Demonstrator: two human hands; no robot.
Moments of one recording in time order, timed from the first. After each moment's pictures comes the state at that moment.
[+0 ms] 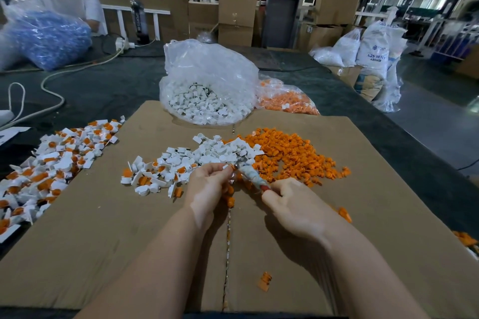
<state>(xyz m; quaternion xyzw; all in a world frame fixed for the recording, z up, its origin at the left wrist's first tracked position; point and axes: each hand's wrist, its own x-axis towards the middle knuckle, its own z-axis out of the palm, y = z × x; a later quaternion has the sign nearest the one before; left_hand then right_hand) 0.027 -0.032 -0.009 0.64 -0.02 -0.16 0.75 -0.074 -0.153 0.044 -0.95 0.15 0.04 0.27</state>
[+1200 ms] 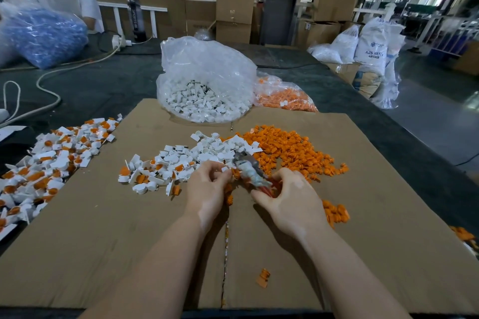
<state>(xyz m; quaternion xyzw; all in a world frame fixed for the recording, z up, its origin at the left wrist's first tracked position) 0.017 -0.032 -0.012 0.74 -0.07 -0.07 0.67 -0.070 -0.152 0.014 -0.94 0.22 -0.13 0.23</state>
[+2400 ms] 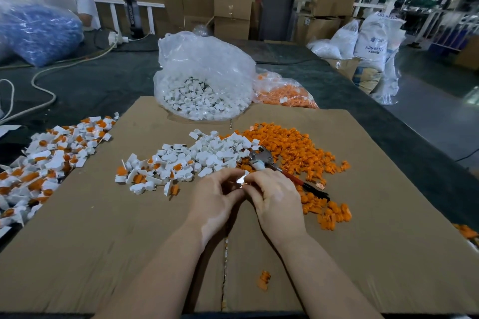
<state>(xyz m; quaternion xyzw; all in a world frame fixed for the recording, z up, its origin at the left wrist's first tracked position) 0.005 -0.028 -0.013 0.79 -0.22 -0.06 0.57 -0.056 -0.139 -0.016 -0.92 0.04 -0.32 0.20</state>
